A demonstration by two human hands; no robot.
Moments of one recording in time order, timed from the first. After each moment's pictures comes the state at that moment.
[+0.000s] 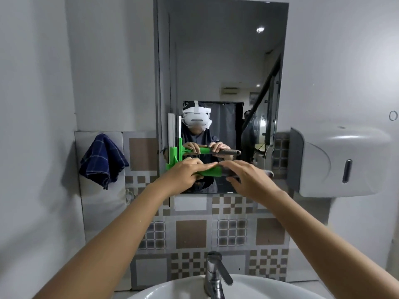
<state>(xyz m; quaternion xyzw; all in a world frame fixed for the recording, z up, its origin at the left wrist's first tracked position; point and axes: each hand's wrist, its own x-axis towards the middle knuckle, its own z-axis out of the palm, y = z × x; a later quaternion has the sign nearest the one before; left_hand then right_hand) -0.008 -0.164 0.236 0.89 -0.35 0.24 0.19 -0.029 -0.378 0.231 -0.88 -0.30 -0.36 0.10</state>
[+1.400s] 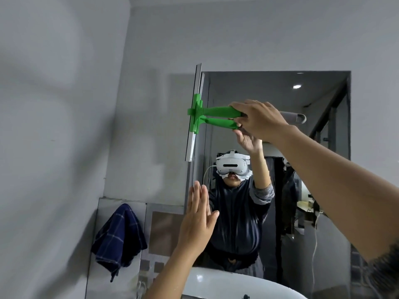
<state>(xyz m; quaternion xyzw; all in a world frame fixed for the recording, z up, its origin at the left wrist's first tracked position) 0.115 -0.129 0.279 0.82 -0.14 0.51 0.22 0.082 -0.297 0.533 -0.79 -0.30 -0.53 0.01</state>
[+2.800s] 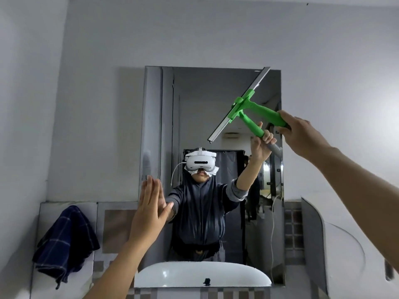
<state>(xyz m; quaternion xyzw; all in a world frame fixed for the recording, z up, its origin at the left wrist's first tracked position) 0.129 -0.121 0.277 0.81 -0.12 0.53 0.21 0.063 -0.484 0.476 -0.82 -0.16 -0.53 0.14</state>
